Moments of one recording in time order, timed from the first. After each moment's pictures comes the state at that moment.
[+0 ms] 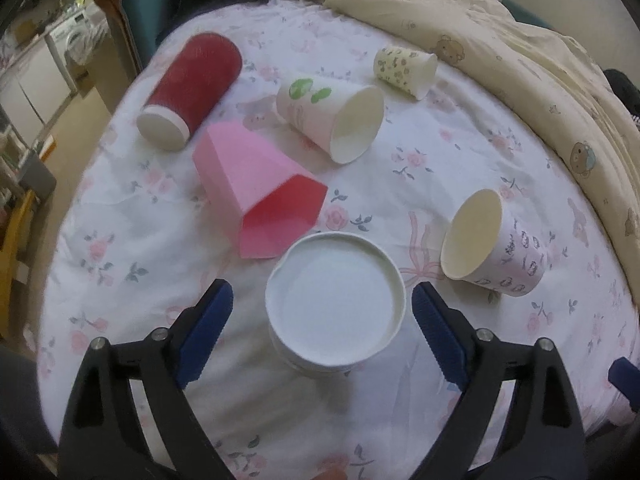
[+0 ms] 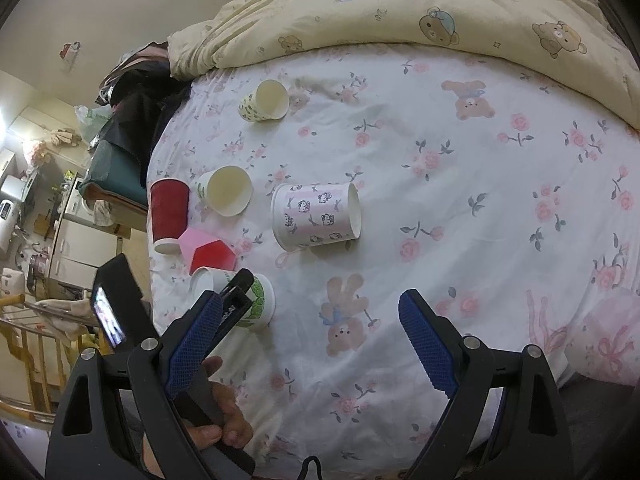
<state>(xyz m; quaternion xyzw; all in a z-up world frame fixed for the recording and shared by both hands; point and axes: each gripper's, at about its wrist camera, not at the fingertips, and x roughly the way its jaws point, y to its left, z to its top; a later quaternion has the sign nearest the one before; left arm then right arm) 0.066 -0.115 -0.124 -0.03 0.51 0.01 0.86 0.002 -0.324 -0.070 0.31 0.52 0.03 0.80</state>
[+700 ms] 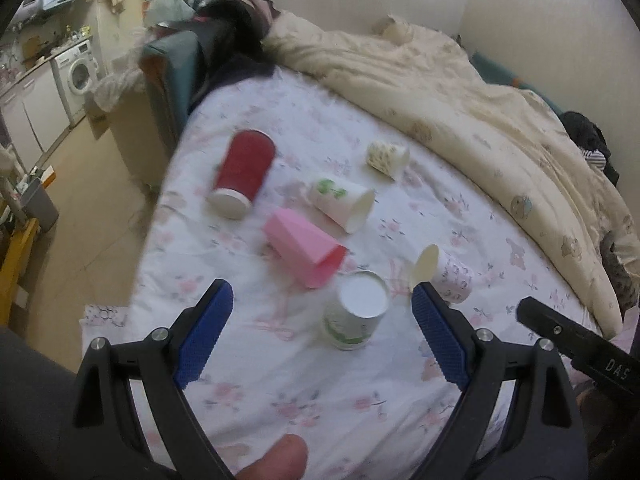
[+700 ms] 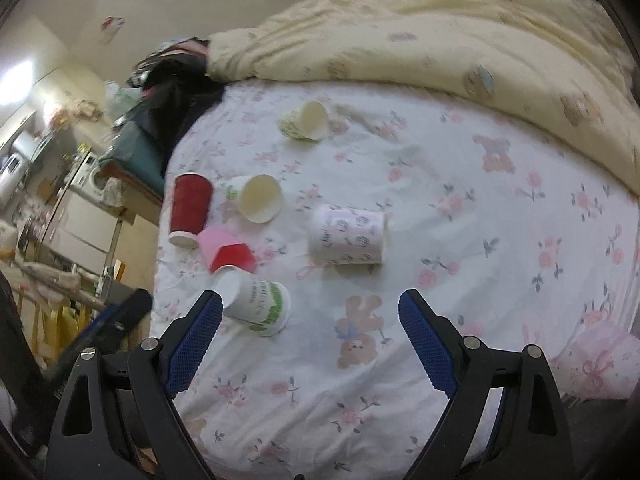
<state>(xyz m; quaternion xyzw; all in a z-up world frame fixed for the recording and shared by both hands) 0.000 -0.051 -0.002 -0.05 0.43 -0.03 0.90 -0.008 -0.294 -0.037 0.23 0.46 0.07 0.85</state>
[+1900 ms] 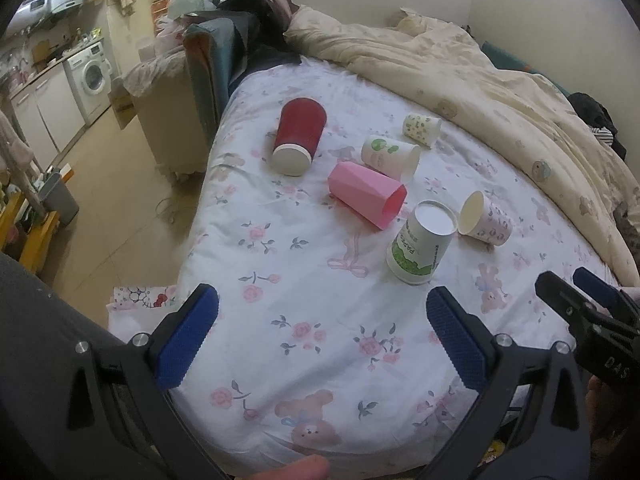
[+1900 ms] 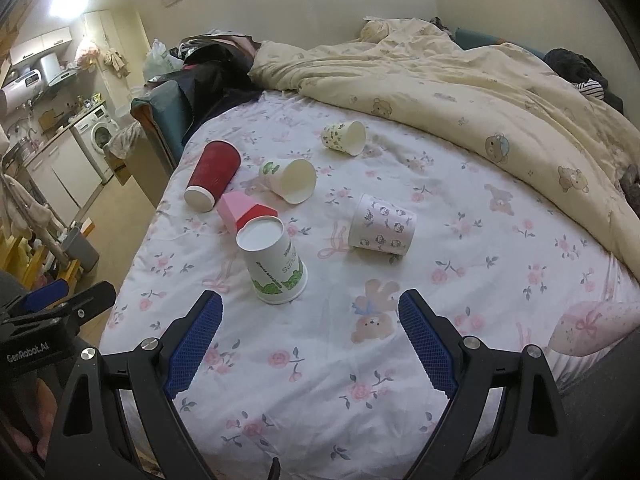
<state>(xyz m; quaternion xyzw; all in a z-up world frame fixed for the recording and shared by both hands) -0.066 0.008 -0.032 -0.02 0.43 -0.01 0.90 -0.076 -0.207 -0.037 0.08 0.40 0.06 0.91</state>
